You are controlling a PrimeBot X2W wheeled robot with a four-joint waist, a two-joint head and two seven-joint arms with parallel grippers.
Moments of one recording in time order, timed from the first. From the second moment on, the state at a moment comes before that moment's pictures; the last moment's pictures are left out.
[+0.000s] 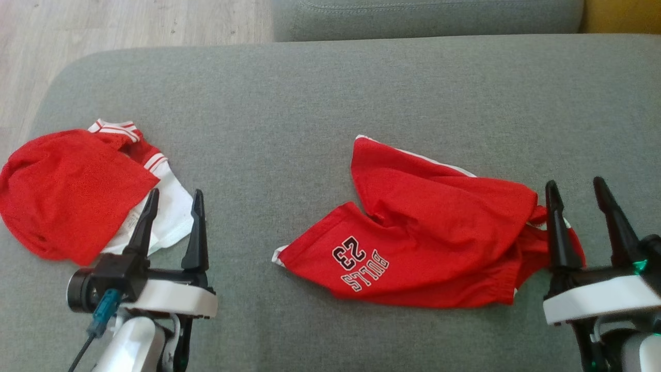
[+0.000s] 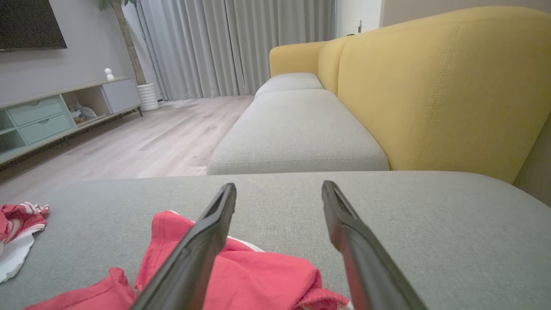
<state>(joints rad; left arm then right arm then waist) -0.18 0.27 -0.36 0.22 -0.42 0.12 -0.23 0.09 -0.05 -0.07 -0.22 0.14 0.13 0.06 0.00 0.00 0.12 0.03</state>
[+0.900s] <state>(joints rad) -0.20 0.27 -0.37 0.22 -0.42 0.12 -0.23 -0.03 -0.07 -0.01 0.23 0.16 0.13 0.14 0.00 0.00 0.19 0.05</state>
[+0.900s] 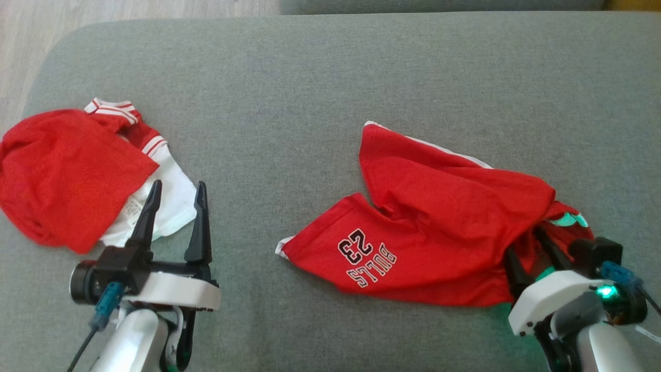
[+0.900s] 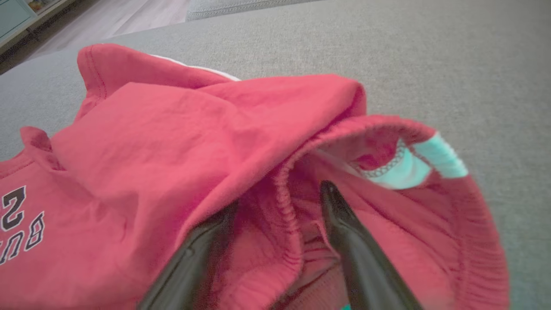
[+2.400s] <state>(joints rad) -0.15 0.28 -0.39 0.22 -0.45 0.16 -0.22 0.18 -0.04 -0.11 -0.33 0.17 0.13 0.15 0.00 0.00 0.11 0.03</state>
